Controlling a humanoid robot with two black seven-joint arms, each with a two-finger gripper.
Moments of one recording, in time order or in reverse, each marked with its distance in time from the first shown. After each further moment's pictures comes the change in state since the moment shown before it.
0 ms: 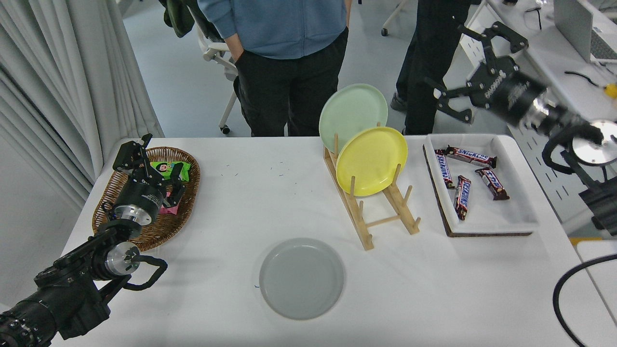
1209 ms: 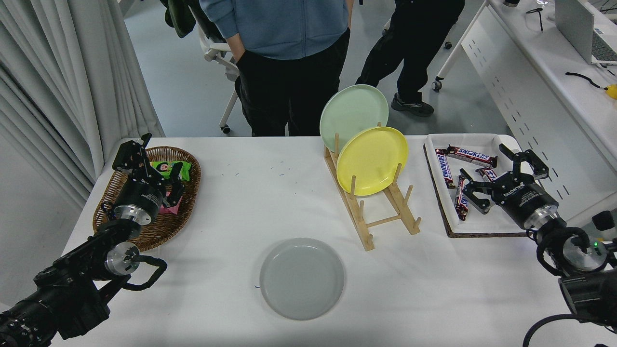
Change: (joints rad) left arm 0.000 0.000 0.000 0.000 0.000 0.000 0.000; right arm -0.203 0.173 0.232 -0.370 0.037 0.058 0.009
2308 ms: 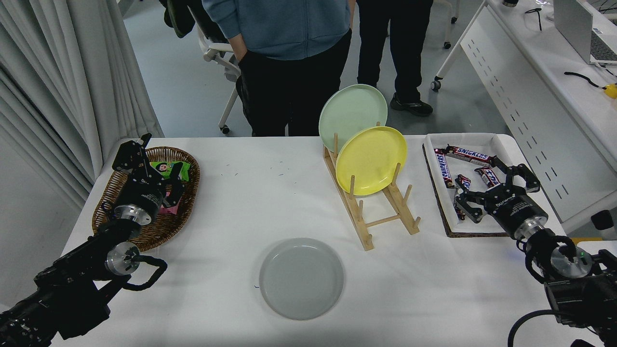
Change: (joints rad) left arm 0.000 0.000 0.000 0.000 0.000 0.000 0.000; right arm -0.004 0.021 0.006 -0.030 0.003 0.016 -0.012
